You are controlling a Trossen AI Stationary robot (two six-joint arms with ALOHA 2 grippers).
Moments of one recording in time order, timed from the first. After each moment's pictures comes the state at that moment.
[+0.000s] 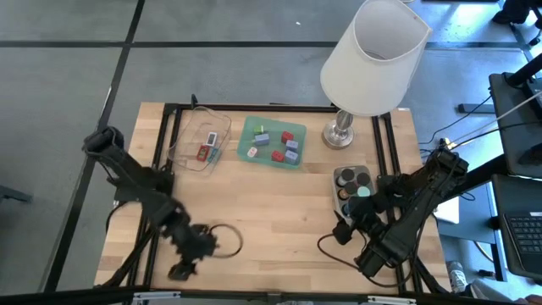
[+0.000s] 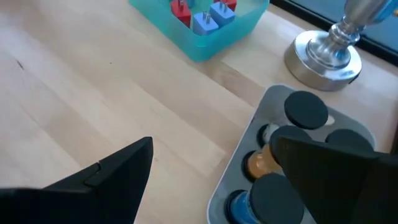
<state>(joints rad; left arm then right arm) -0.71 1.41 1.03 -0.60 0.24 -0.71 0.92 1.65 1.32 -1.57 0.80 1.93</state>
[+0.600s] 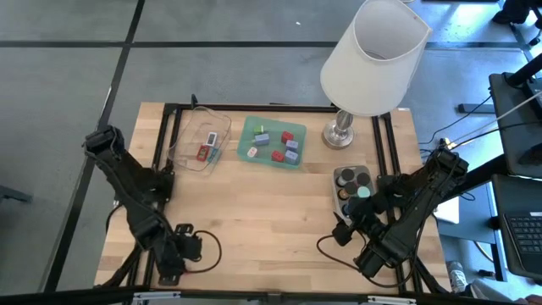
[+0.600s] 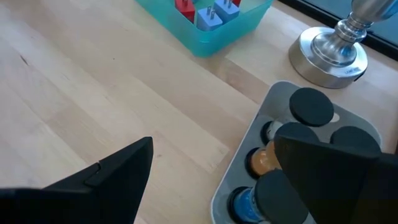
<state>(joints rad) -0.95 1.41 1.01 -0.71 0.01 -0.98 0.92 1.66 1.32 -1.54 0.79 1.90</state>
